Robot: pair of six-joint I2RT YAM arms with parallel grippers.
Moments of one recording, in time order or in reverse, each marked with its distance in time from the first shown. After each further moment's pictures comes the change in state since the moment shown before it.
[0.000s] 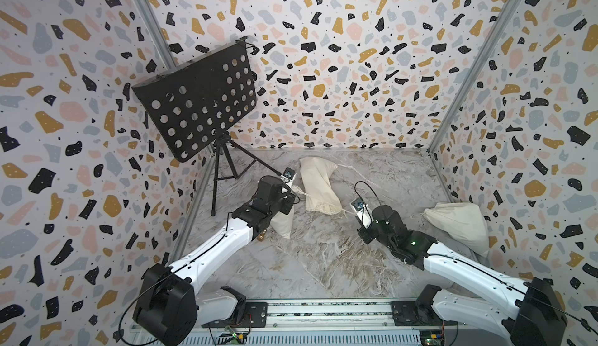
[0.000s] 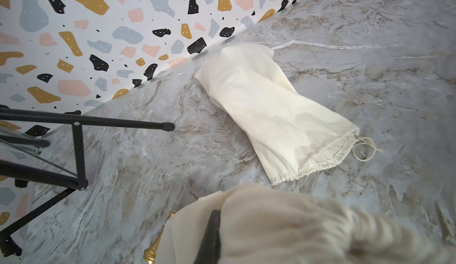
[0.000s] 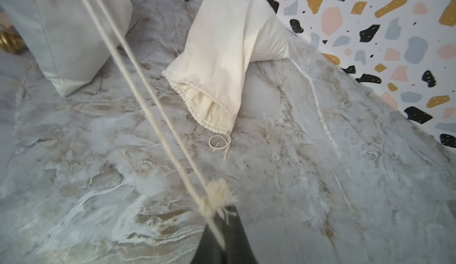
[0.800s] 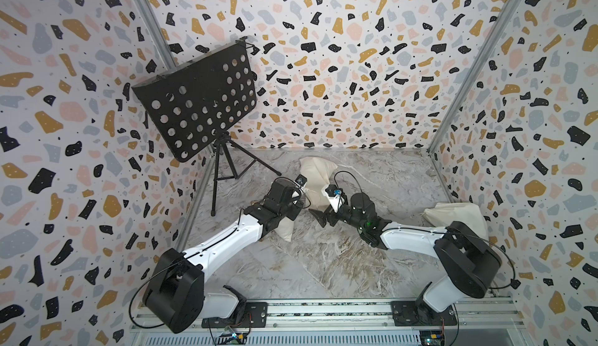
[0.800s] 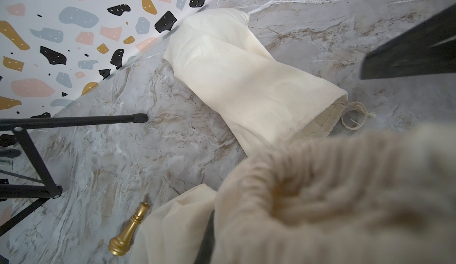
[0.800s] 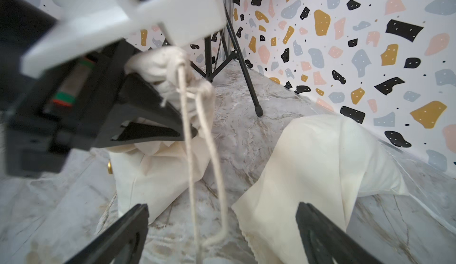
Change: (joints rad) left arm -0.071 0.086 0.022 -0.042 -0.018 0.037; right arm -0.007 0.596 0.172 0.814 -0.380 0.045
